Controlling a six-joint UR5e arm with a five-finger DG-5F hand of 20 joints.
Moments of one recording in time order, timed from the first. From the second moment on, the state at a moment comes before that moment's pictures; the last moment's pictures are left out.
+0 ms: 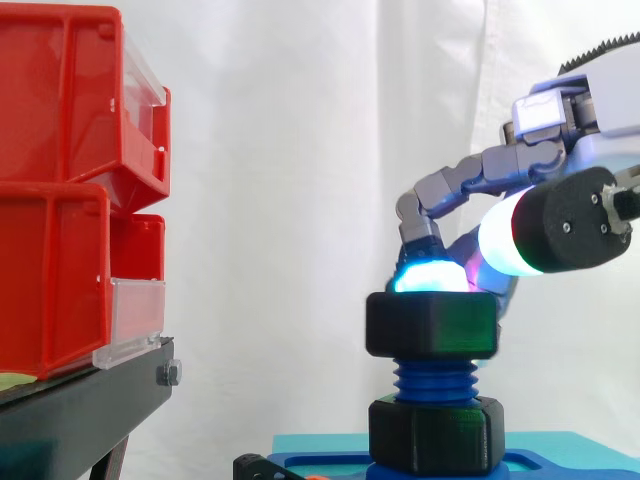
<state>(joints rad) 0.23 -2.11 -1.25 -3.04 -1.25 -1.40</state>
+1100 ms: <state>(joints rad) 0.22 -2.11 -1.15 -3.04 -1.27 -1.48</state>
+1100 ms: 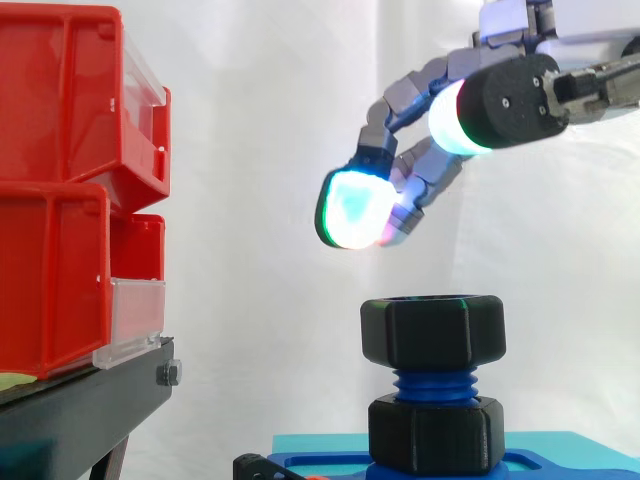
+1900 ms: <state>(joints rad) 0.28 -2.16 -1.15 -3.06 -1.22 -1.43</state>
